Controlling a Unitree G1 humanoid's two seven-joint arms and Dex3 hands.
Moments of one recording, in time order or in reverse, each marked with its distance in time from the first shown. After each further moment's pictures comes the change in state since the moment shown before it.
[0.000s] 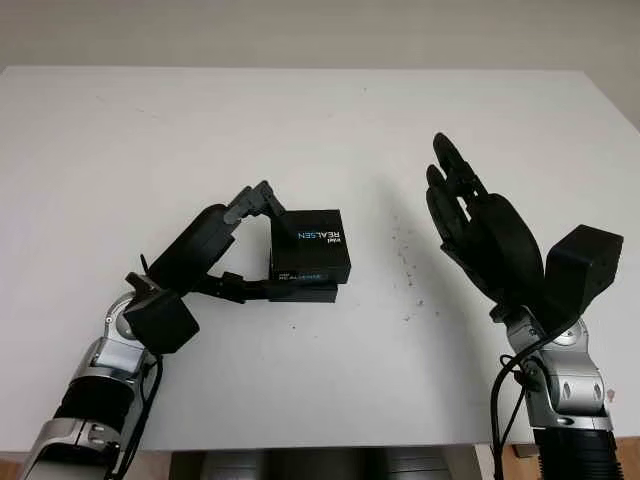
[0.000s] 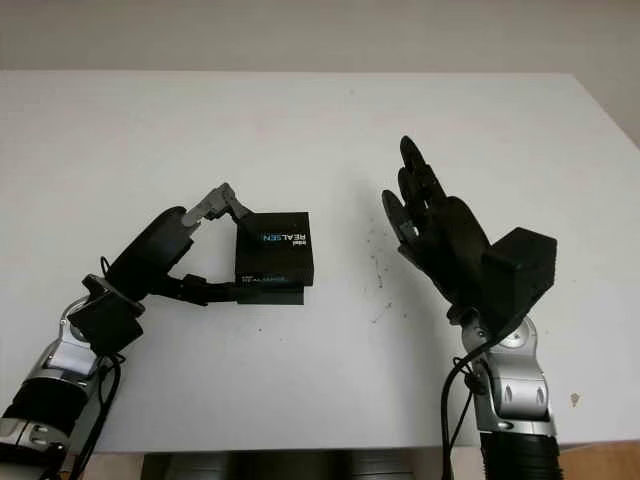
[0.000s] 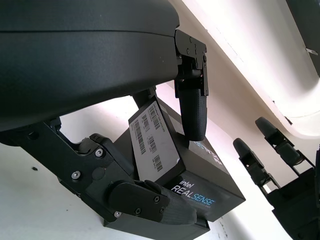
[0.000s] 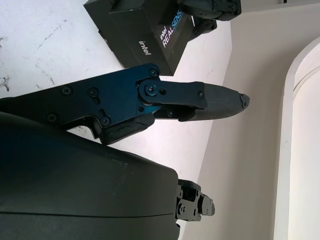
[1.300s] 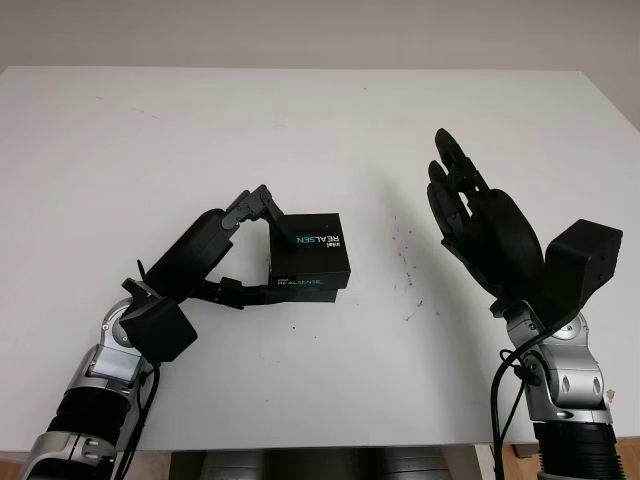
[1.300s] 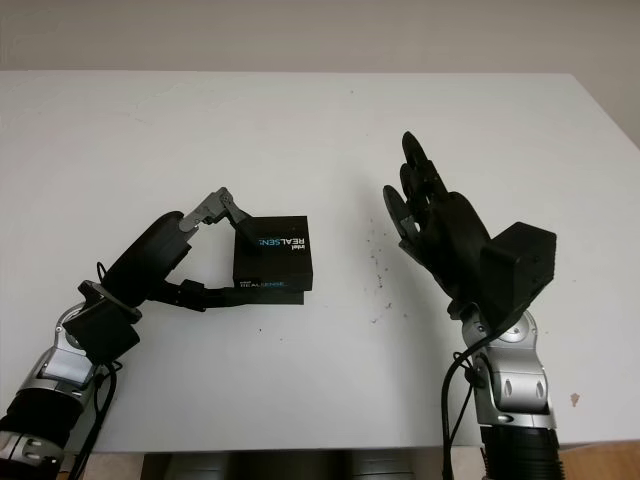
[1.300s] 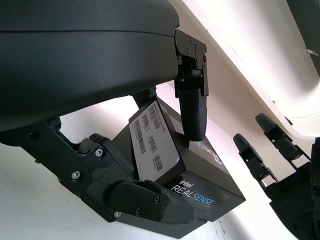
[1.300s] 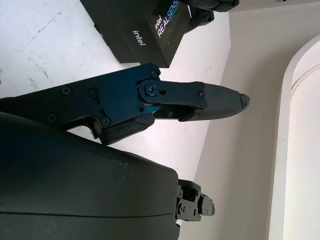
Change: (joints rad) left arm 0.045 0.003 -0.003 -0.072 -0.003 0.037 0.008; right arm -0.023 -0.005 0.000 0.023 -0.002 -0.012 -0.008
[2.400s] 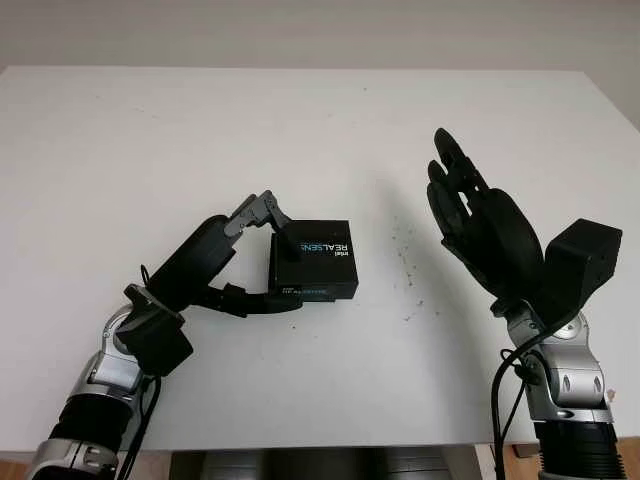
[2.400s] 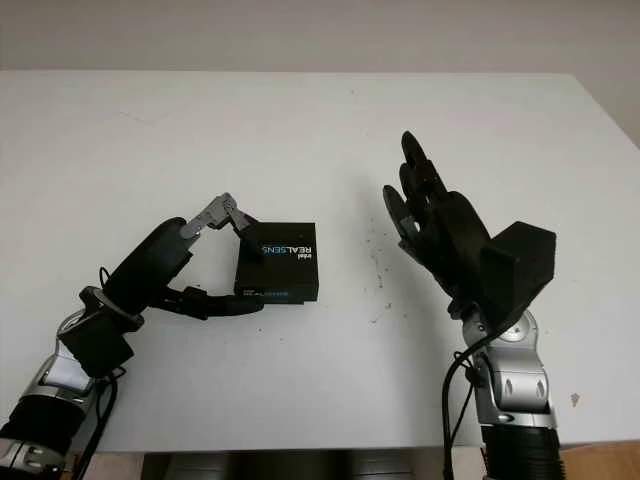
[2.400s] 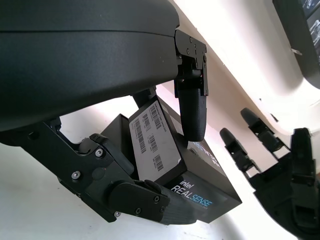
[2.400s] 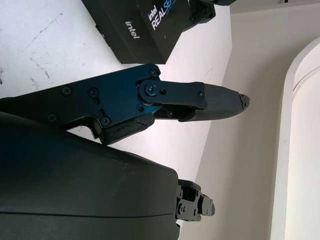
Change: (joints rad) left arm 0.026 -0.007 -0.011 -0.016 -0.006 -0.041 0.002; right arm -0.001 -0.005 0.001 0.000 0.000 0.006 0.008
